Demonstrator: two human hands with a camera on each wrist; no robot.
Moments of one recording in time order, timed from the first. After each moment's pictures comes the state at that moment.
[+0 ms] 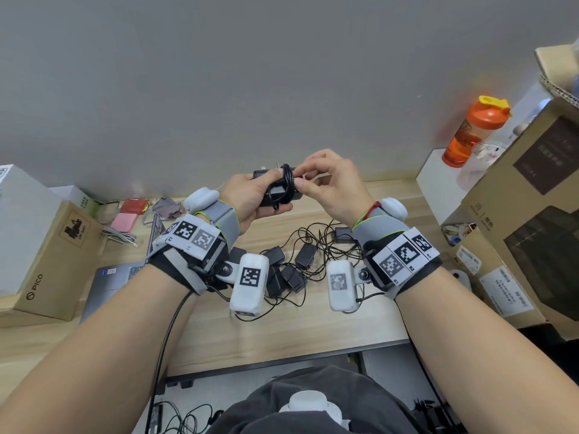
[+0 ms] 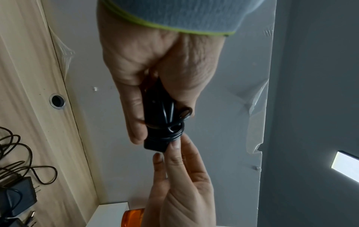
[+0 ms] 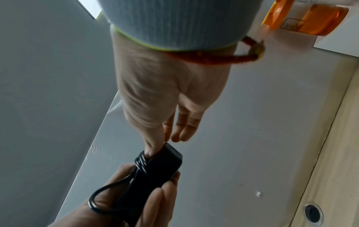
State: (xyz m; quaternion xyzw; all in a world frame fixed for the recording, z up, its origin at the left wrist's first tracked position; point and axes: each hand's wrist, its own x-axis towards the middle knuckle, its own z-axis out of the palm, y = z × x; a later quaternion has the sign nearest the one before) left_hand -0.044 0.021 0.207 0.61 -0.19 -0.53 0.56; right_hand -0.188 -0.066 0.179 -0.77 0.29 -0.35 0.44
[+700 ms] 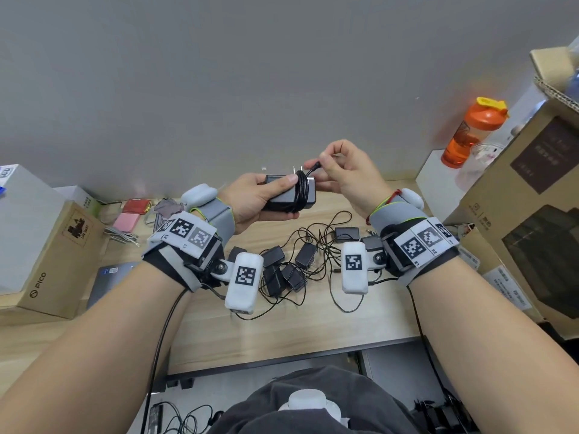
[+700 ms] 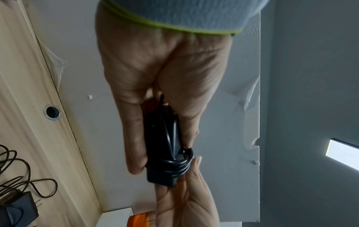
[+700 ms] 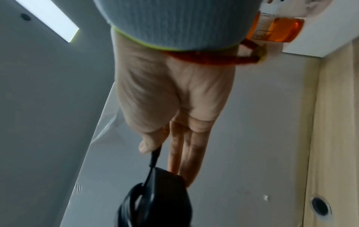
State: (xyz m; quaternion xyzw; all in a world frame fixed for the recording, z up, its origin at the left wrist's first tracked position) left_hand -0.048 0.034 0.216 0.59 -0.29 -0.57 0.48; right_hand -0.205 -0.074 0.193 -0.61 0.27 -0.35 0.66
